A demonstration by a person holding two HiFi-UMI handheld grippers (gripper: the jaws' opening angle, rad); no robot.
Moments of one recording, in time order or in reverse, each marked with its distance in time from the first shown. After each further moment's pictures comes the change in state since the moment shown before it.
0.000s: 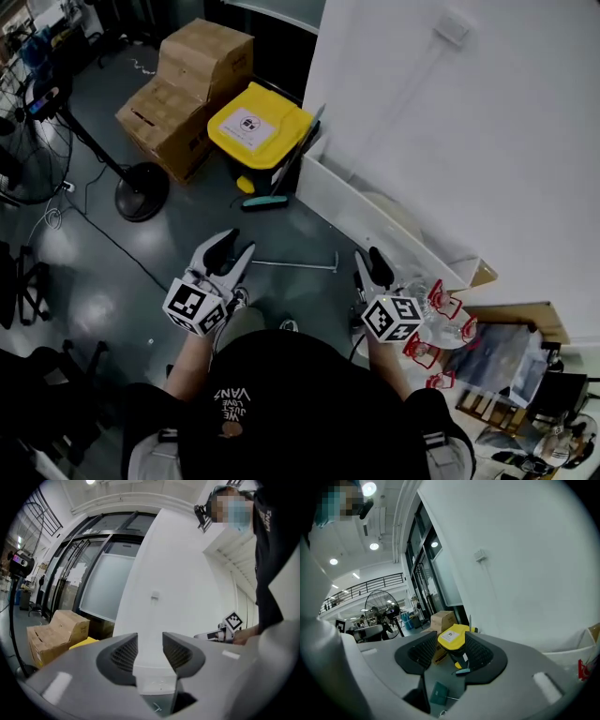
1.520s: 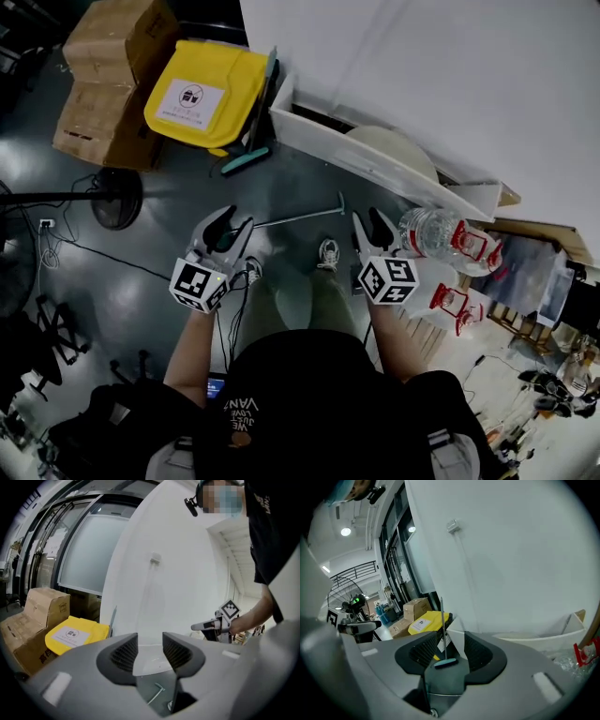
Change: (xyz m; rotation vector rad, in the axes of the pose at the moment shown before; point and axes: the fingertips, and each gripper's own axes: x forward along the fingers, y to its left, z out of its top) left arm 0.157 0.074 -0.126 0.023 0.313 -0.201; right arm 0.107 -0.125 -0.082 0.082 0.142 -0.276
